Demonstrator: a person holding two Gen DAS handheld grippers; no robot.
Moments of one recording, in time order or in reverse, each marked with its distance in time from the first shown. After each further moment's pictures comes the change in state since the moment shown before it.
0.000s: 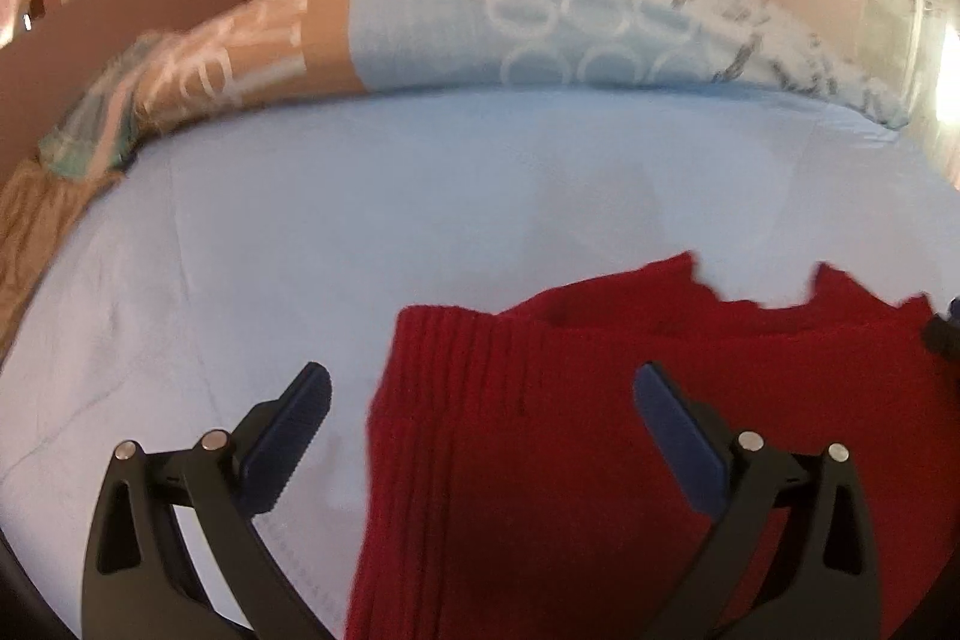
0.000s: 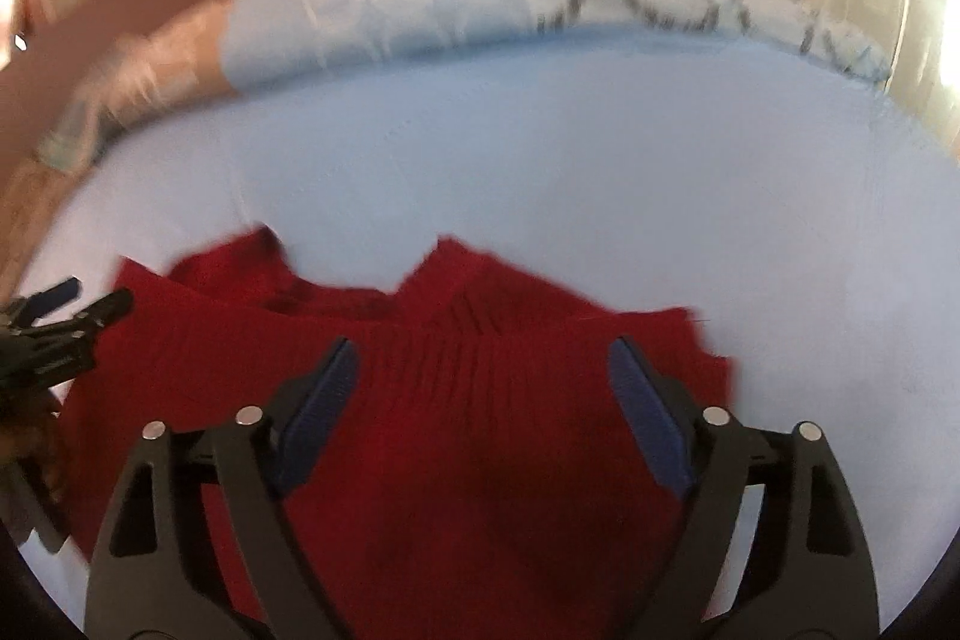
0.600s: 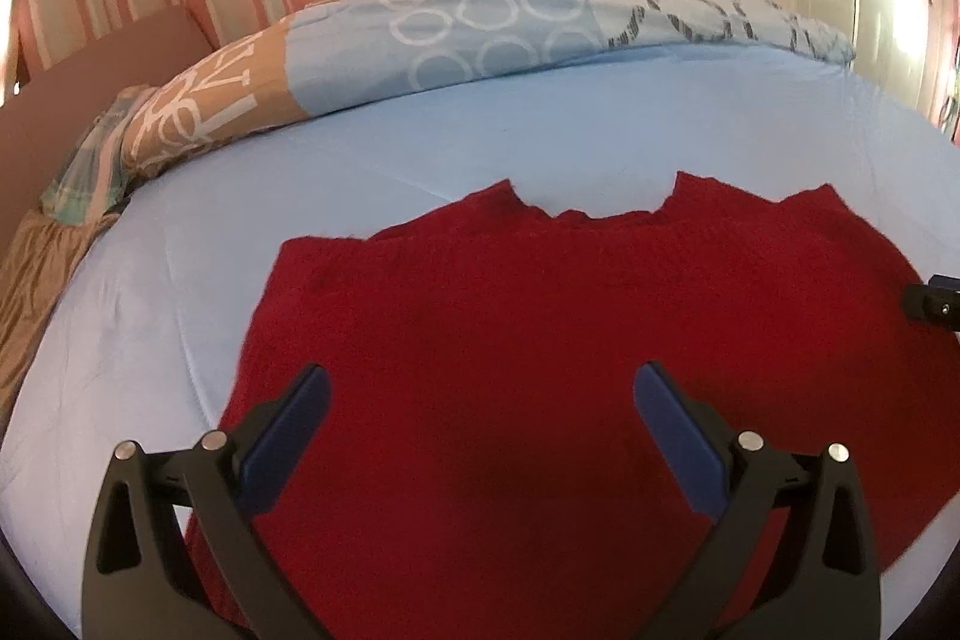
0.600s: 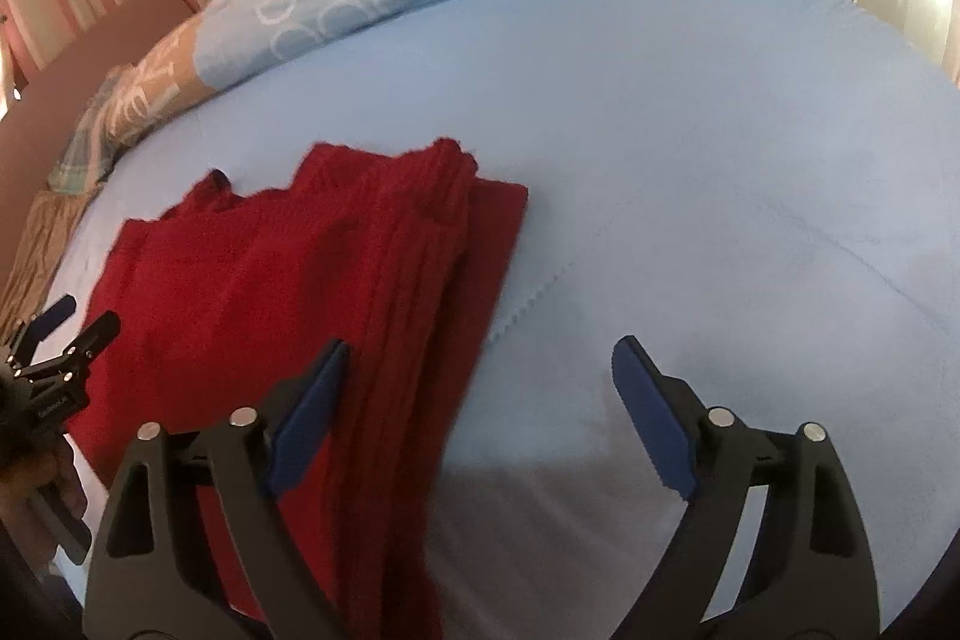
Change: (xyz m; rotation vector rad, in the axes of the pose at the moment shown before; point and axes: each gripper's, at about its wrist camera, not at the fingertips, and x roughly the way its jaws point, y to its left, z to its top) left arm -0.039 -0.105 -0.047 0.119 -0.007 0.010; right arm 0.002 -0.096 -0.062 0.128 0.158 0.078
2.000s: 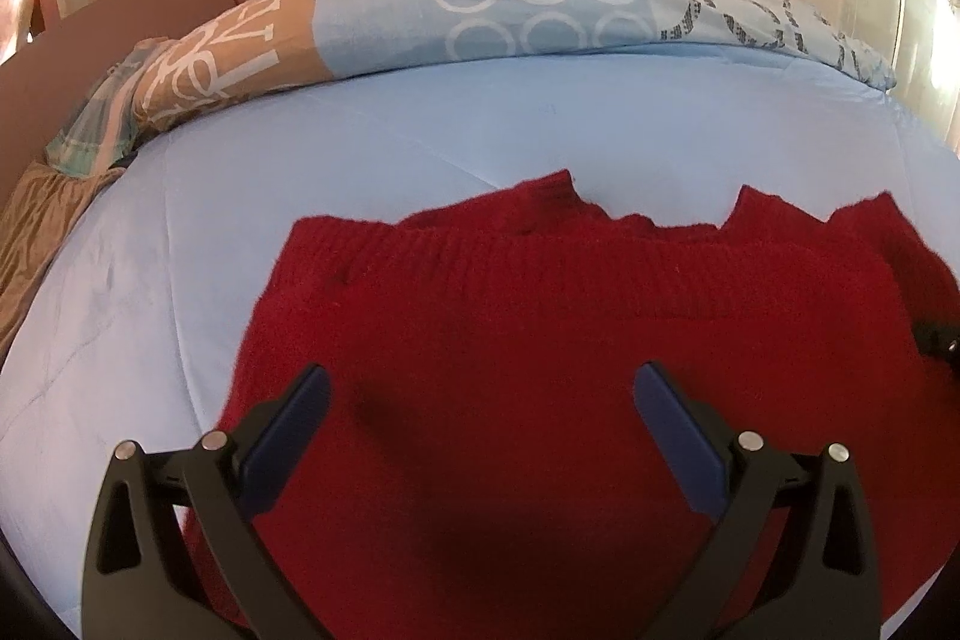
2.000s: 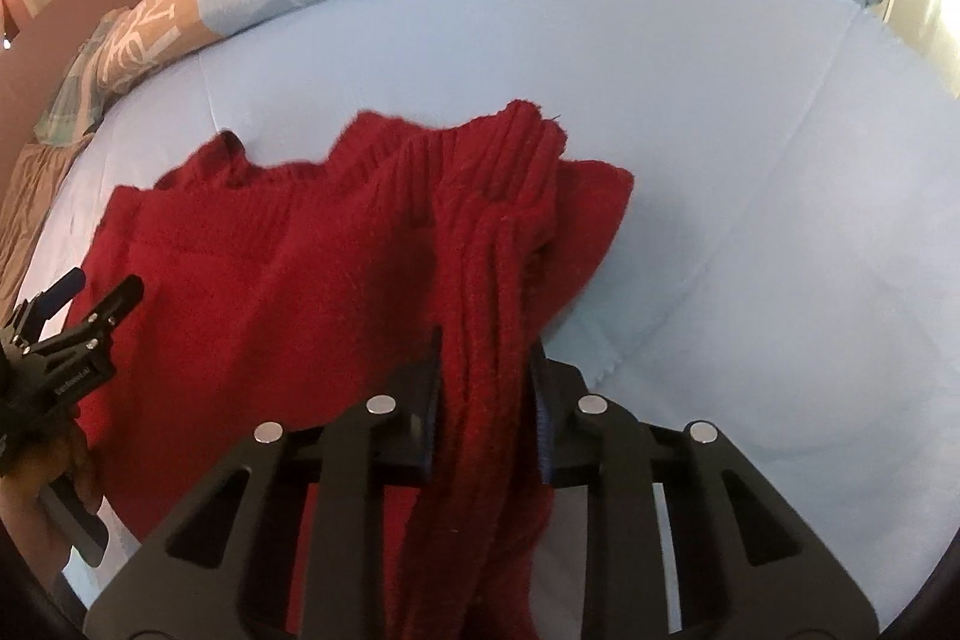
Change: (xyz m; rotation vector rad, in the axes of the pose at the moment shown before) left arm 0.030 0.030 0.009 -0.103 0.054 0.018; right arm 0.013 0.057 0.016 -0.074 0.056 -0.059
